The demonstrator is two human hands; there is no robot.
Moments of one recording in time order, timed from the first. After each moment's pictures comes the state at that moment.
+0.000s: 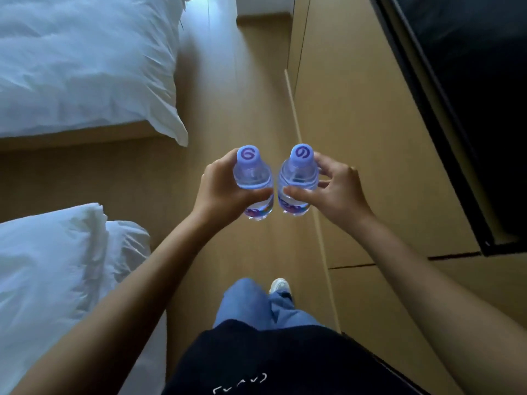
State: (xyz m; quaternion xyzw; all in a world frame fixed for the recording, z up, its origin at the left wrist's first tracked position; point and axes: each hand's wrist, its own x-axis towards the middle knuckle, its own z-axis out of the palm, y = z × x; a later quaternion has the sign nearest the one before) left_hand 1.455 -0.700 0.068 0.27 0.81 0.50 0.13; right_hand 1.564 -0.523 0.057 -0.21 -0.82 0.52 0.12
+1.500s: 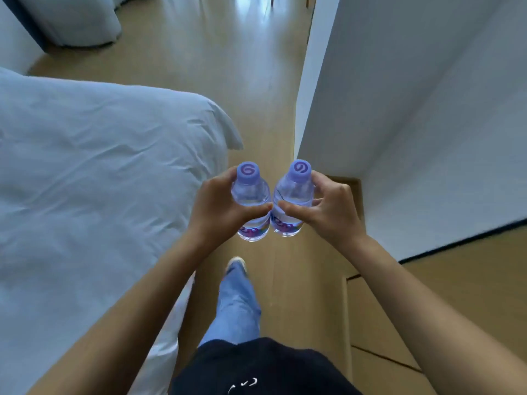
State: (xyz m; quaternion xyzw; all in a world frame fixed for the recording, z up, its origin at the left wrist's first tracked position) left_hand 0.245 -0.291 0.089 0.19 0.85 0.49 0.02; right_hand 0.302 -0.090 0.066 -0.03 -0.87 0.47 0.14
